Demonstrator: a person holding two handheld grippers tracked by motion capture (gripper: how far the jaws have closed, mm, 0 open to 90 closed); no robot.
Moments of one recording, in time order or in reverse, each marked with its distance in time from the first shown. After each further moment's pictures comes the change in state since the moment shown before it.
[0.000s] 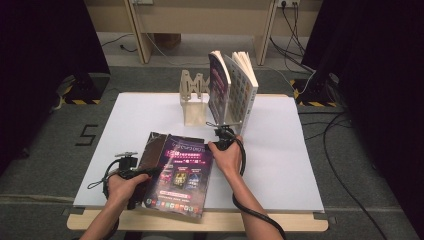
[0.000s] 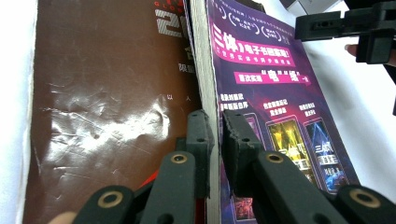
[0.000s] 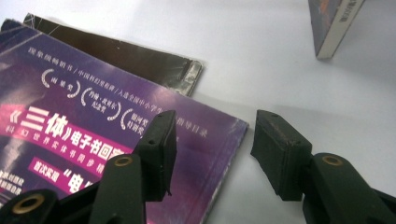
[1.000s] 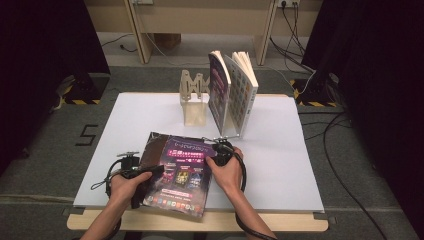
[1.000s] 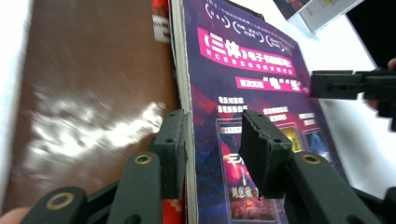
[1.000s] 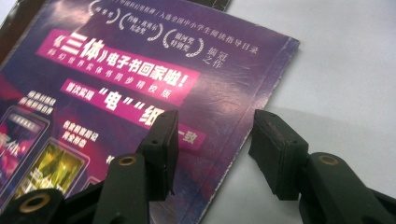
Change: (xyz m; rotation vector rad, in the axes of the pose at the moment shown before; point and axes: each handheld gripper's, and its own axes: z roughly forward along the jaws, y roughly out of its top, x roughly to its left) left arm -0.007 -0.001 0.007 -0.025 0.005 -0.057; right arm 0.022 -0.044 -0.020 0.019 -0.038 -0.049
